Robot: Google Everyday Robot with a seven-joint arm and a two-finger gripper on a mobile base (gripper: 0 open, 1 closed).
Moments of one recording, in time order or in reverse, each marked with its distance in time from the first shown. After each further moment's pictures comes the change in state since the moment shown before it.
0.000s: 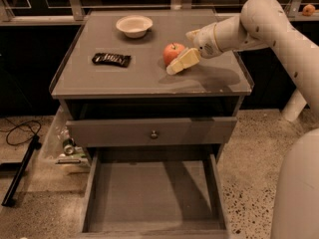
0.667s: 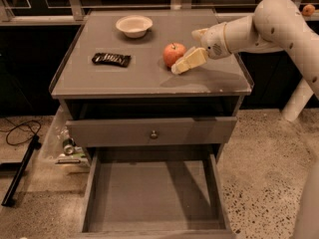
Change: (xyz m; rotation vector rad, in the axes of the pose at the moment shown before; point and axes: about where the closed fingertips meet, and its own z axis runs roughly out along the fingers) arm -0.006 0.012 -0.026 0.007 -0.052 0.017
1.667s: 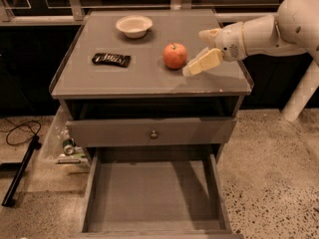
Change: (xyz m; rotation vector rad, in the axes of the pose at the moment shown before) arm -0.006 0.031 -0.044 -0.077 -0.057 0.001
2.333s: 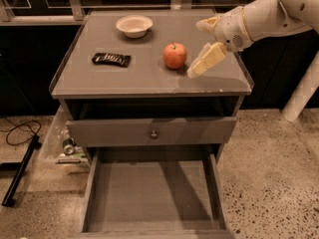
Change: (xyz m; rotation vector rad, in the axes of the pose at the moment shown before) arm -0.021 0.023 -0.016 -0.035 0.154 -0.191
